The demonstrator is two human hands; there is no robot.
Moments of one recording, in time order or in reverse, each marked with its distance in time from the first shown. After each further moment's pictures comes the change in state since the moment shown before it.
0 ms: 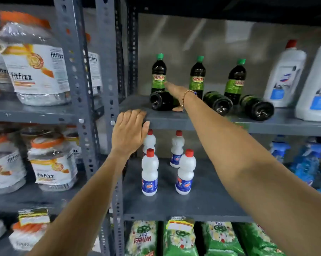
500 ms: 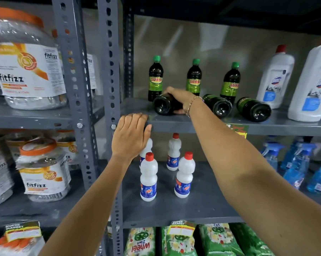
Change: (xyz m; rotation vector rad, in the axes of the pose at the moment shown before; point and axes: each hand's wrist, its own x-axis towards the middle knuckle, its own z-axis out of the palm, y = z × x) left_hand -0.008 -0.004 0.009 0.004 0.097 0.023; right_hand -0.001 0.015 -0.002 0.213 -0.068 0.037
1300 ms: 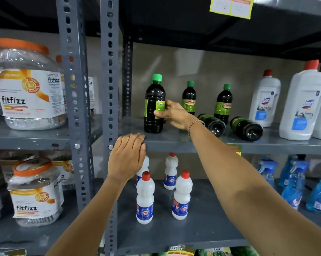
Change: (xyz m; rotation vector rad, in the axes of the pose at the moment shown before) left_hand 0.003 -0.004 -0.005 -0.069 -0.028 -0.031; right_hand -0.011 -0.009 -0.001 0.128 -0.347 -0.363
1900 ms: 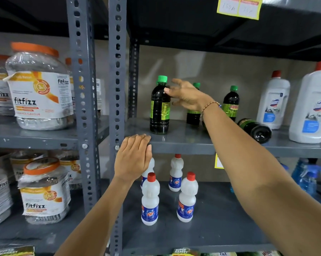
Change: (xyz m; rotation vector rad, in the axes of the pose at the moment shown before) left_hand 0.003 0.004 -0.001 0.016 0.015 -0.009; right_hand 0.001 -0.068 -0.011 -0.134 0.013 -0.055
